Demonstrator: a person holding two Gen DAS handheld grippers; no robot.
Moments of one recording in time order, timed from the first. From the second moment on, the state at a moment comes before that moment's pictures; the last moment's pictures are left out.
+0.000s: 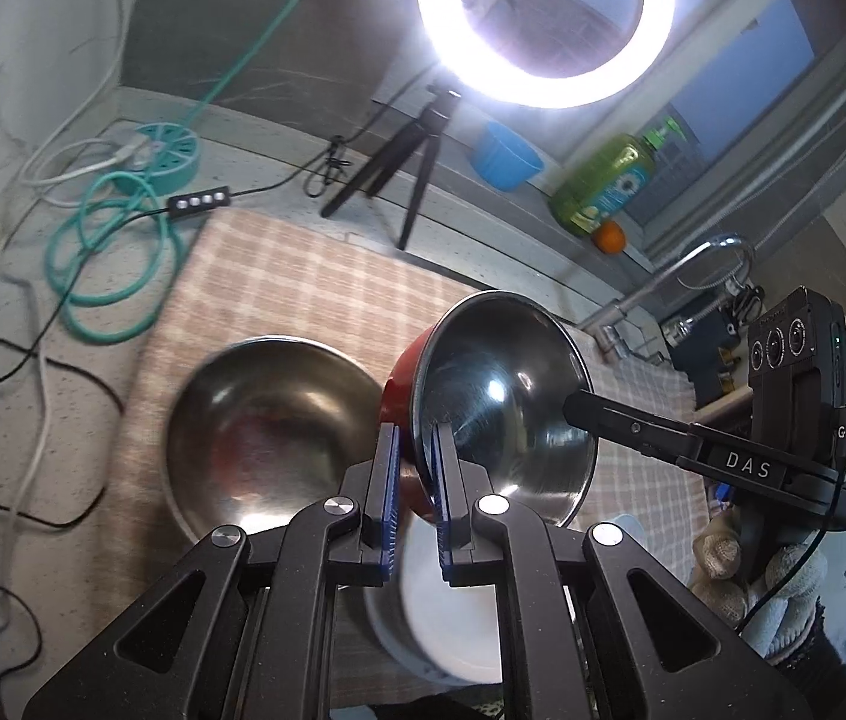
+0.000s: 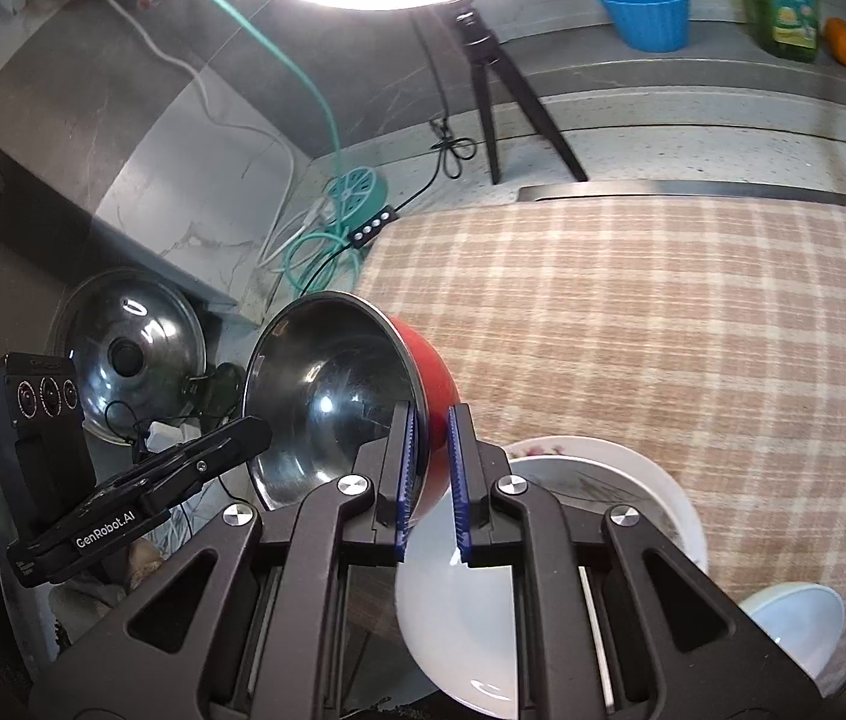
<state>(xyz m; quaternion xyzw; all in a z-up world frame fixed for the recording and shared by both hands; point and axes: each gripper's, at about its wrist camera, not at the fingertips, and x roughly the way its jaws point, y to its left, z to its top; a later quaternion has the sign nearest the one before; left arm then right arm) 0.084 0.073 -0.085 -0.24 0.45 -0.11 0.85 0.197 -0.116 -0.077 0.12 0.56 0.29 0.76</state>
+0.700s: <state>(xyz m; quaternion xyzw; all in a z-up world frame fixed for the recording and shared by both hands) 0.082 0.129 -0.138 -0.26 0.50 -0.05 0.83 0.202 -0.041 -0.138 0.06 0.62 0.29 0.73</state>
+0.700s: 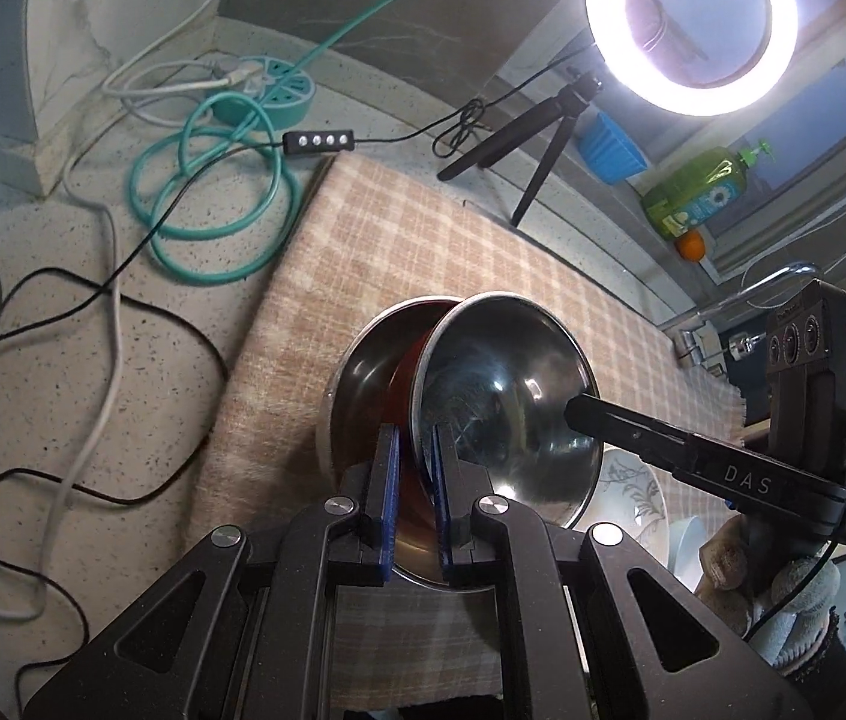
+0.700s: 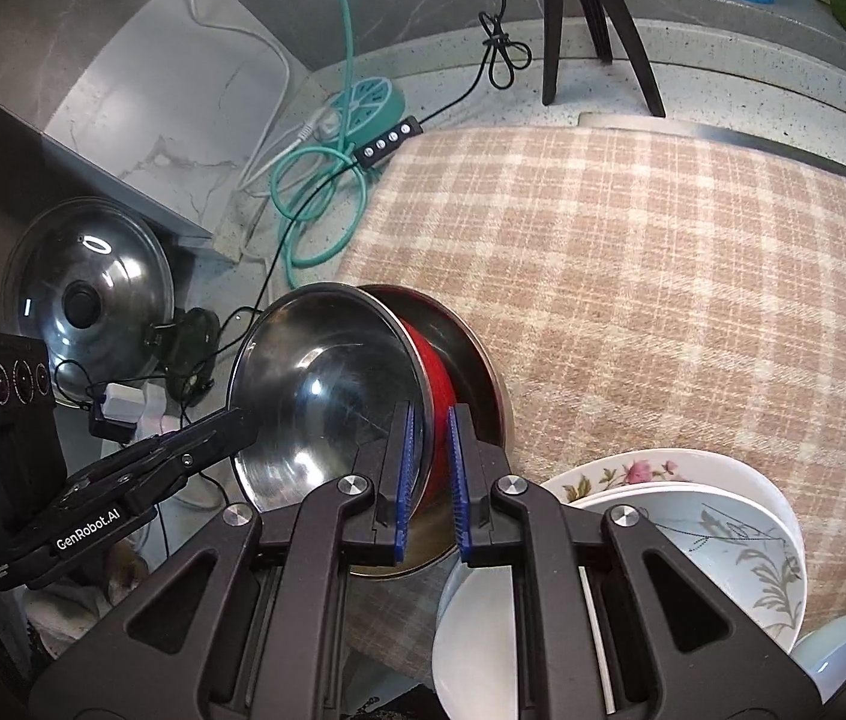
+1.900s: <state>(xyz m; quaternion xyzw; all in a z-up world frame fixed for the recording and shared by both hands) 0.093 0.120 -0.152 -0.23 0.53 -0.03 0.82 0.203 -0.022 -0.157 0.01 0.64 0.28 0.71</state>
